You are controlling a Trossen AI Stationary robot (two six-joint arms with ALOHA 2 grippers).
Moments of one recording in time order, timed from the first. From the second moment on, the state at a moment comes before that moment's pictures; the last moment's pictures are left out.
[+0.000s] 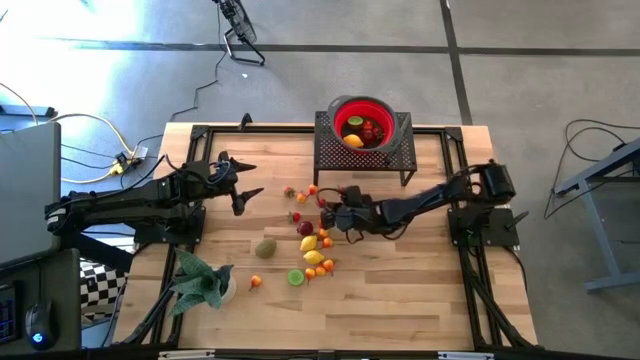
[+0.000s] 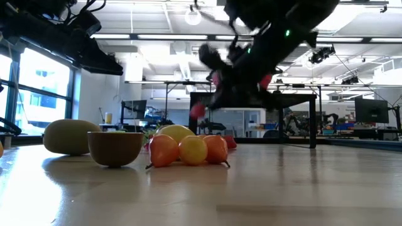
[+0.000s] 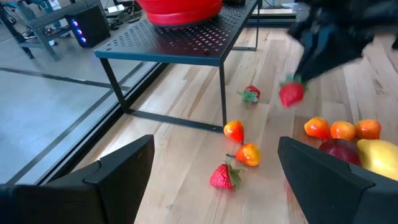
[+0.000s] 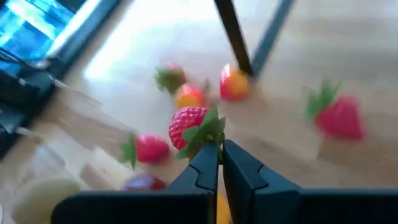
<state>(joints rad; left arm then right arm) 0.28 0.49 0.33 -0.11 -0.15 0.10 0.12 1.79 0.98 0.06 0.61 1.11</state>
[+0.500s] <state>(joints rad) 0.28 0.49 0.33 -0.11 -0.15 0.10 0.16 1.51 0.98 0.31 0.85 0.55</state>
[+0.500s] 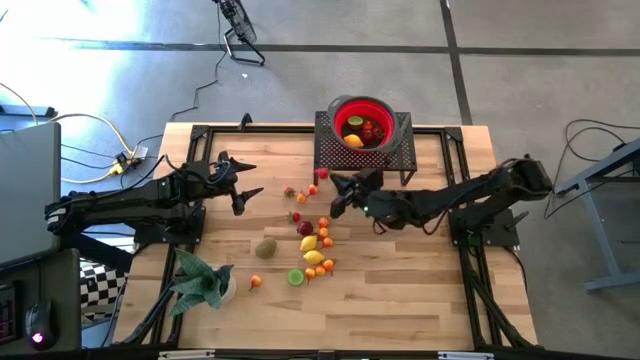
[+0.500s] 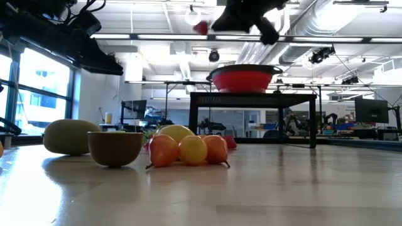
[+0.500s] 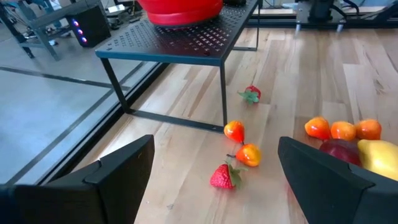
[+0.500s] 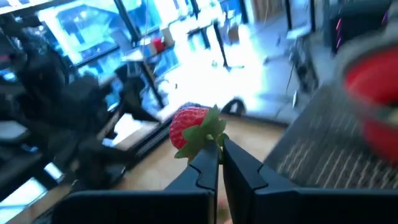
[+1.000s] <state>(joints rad) 0.28 0.49 0.33 -0.11 -0.15 0.10 0.06 1.40 0.98 0.43 0.86 0.21</state>
